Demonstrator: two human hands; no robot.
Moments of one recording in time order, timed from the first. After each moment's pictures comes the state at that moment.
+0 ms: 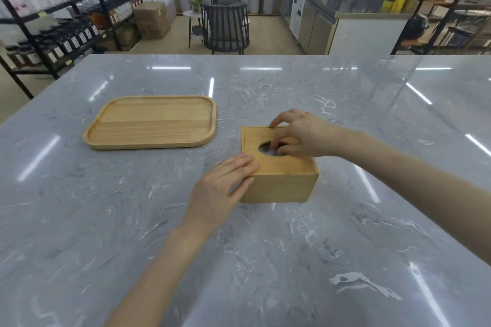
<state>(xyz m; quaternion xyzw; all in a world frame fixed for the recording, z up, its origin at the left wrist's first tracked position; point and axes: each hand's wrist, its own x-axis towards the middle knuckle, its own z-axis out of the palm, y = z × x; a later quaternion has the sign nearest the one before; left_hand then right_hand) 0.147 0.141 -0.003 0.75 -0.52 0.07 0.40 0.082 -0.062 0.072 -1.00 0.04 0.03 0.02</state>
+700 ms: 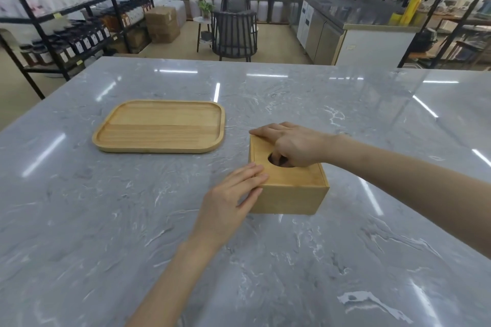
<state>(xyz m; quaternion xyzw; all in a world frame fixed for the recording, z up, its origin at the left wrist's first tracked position) 0.146 0.140 -0.008 0.74 -0.51 0.05 0.45 0.122 -0.058 0.064 -0.99 -0.11 0.09 -0.08</state>
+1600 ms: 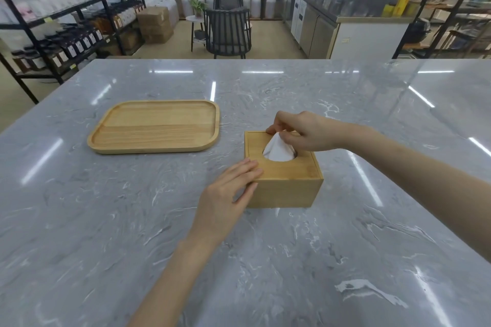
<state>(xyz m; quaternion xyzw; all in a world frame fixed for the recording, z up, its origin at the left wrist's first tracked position) 0.142 0.141 -0.005 0.74 -0.50 0.04 0.44 0.091 -0.068 0.082 -0.98 0.04 0.04 0.20</state>
